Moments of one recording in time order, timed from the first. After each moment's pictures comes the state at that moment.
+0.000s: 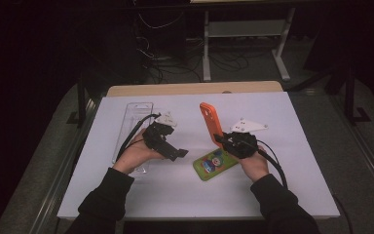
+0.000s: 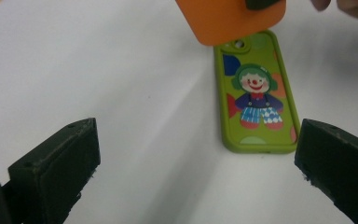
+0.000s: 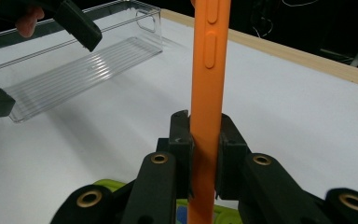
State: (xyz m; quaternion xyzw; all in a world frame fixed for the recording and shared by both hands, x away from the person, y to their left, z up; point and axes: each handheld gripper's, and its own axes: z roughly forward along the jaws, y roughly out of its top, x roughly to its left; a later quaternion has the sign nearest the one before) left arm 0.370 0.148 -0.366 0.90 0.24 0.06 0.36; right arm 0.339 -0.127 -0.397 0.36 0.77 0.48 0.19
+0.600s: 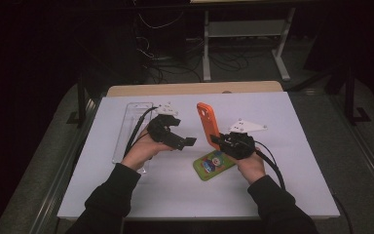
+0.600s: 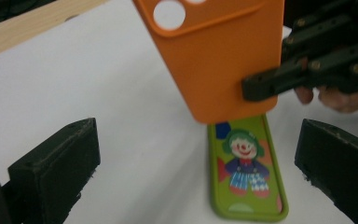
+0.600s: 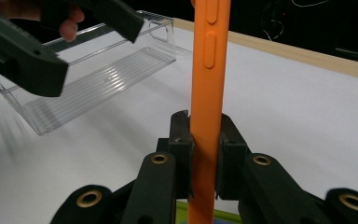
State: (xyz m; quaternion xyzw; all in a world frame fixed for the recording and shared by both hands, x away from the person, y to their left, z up) left arm 0.384 0.134 -0.356 0.84 0.27 0.05 0.46; right arm 0.337 -0.121 -0.397 0.36 0.76 0.51 0.17
